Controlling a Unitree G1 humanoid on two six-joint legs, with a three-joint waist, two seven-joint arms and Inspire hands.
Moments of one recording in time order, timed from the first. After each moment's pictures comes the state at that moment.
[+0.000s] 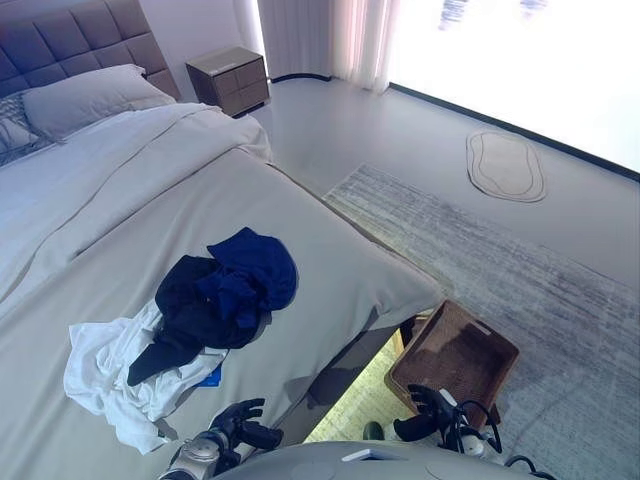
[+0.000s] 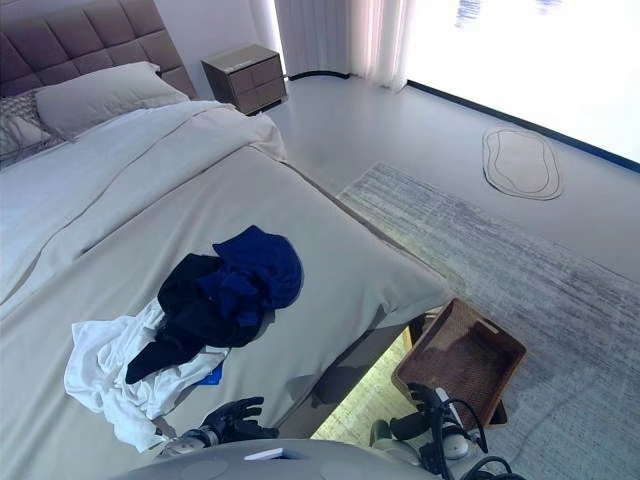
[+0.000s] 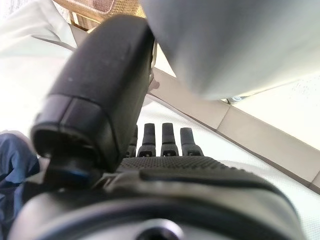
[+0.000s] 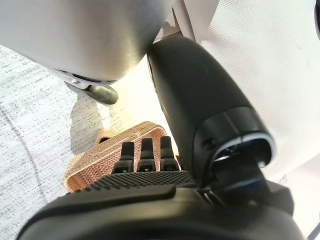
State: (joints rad) left arm -0.01 0.21 -0.27 1.25 -0.08 -0.14 -0.10; right arm 0.00 -0.23 0.21 1.25 -0.10 -0.22 -0.08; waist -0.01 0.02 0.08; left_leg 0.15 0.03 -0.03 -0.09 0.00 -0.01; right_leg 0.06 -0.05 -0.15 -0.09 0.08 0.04
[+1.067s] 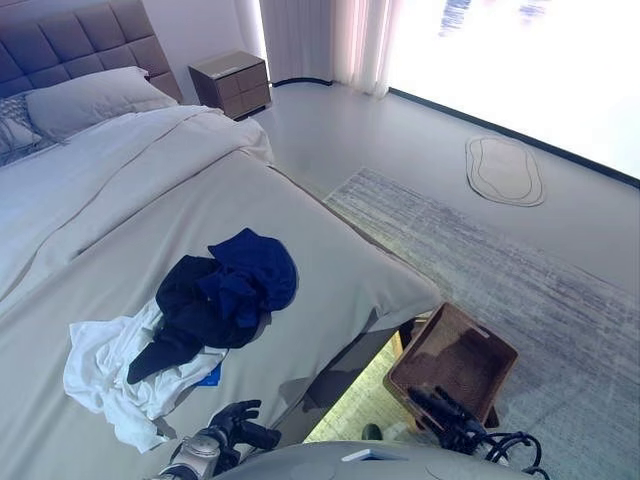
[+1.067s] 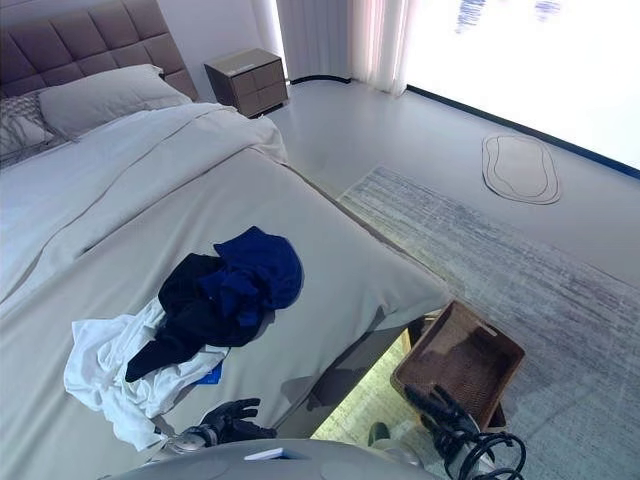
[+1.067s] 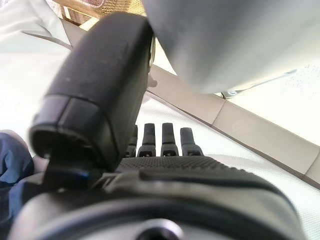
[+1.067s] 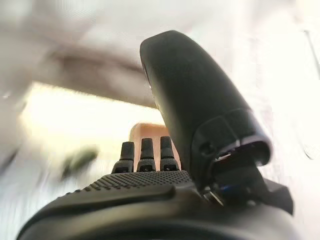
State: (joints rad) left arm -0.02 0.22 -0.27 1.25 -0.04 -0.09 -0.07; right arm 0.03 -0.21 -0.02 1.05 0.93 -0.04 0.14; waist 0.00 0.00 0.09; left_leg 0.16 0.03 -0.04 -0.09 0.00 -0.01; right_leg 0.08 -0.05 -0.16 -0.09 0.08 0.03
